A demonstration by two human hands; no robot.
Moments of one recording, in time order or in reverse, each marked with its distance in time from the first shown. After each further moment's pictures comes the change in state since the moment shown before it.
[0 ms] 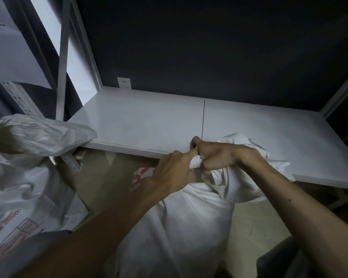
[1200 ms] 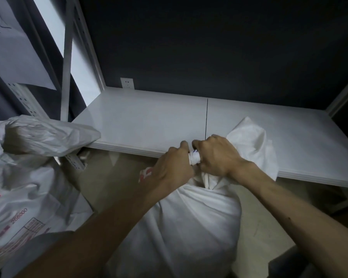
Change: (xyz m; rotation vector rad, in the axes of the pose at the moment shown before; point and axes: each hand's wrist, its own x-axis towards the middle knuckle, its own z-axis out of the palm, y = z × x) left_hand 0.002 0.003 -0.009 -0.094 0.039 -0.242; right_hand 0.007 -0.002 0.028 -0.567 0.628 -0.147
